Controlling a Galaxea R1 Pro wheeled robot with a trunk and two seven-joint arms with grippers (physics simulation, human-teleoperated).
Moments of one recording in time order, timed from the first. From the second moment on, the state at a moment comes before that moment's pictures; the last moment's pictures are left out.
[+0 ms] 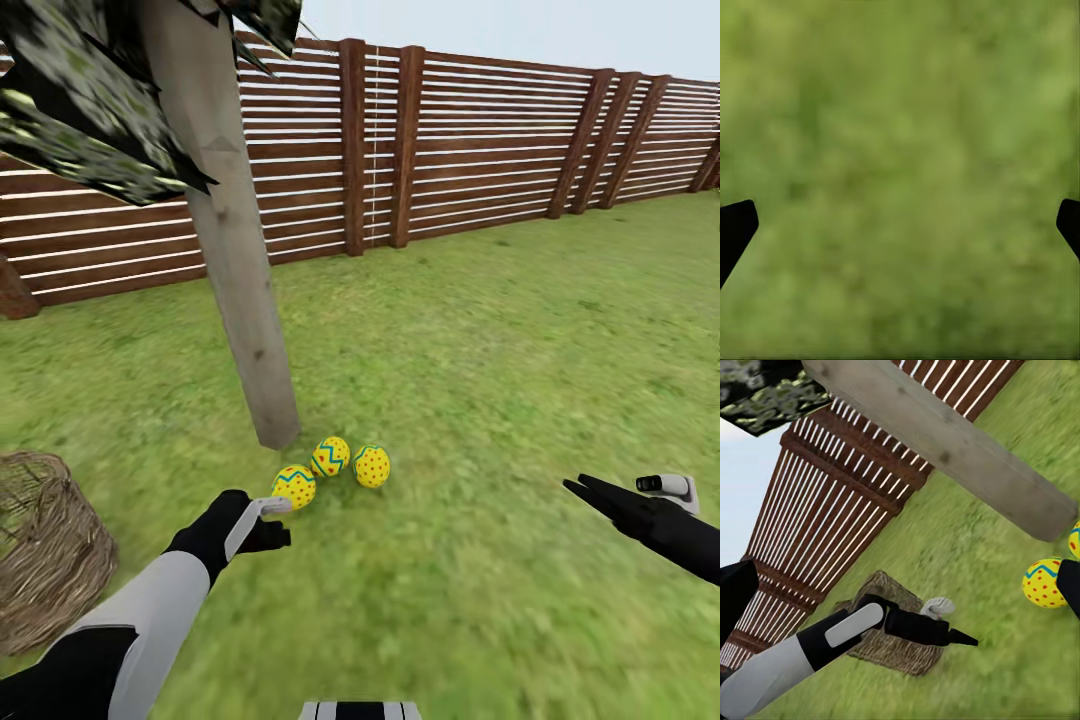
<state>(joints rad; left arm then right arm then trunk) -0.87 -0.05 0.03 -0.41 0.09 0.79 0.08 -0.24 -0.36 -0.51 -1.57 -0.74 1.04 1.10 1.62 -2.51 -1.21</state>
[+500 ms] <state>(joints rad) -0.87 -0.05 0.03 -0.41 0.09 0.79 0.08 -0.24 -0.36 -0.51 -1.57 -0.74 1.04 1.10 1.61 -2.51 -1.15</state>
